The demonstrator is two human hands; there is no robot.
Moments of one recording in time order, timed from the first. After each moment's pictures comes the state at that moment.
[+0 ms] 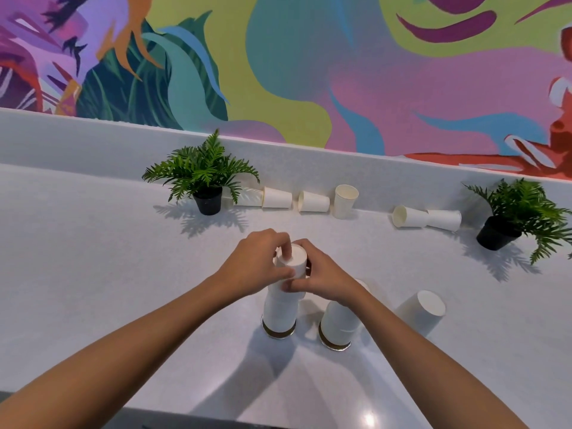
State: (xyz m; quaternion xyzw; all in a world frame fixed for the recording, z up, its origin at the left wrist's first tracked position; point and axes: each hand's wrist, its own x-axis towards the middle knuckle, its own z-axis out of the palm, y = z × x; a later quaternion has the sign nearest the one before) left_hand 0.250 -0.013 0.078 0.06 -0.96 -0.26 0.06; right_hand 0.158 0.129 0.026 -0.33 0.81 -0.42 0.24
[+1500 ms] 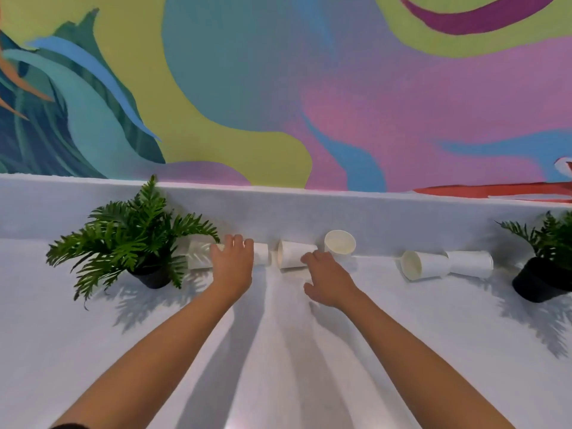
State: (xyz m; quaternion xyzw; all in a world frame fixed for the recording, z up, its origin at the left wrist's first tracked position) left_hand -0.031 -0.105 -0.030 0.19 -0.98 0.10 -0.01; right_hand -0.085 0.085 -0.017 -0.32 0.94 -0.09 0.11
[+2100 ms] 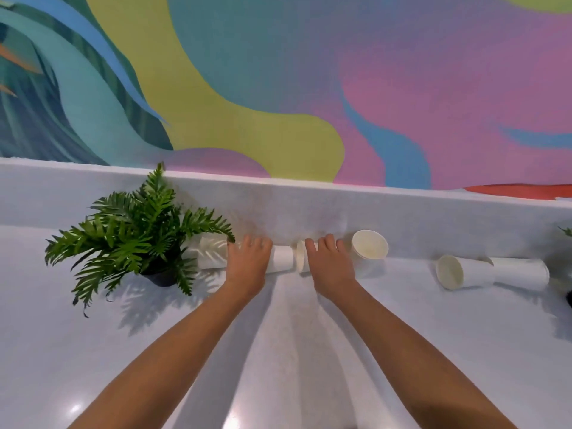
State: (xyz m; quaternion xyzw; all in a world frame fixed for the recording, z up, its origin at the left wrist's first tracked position) left_hand -0.054 -0.132 -0.065 0.13 -0.99 0.07 0.00; right_hand -0.122 0.025 -0.050 -0.34 0.94 0.10 0.00
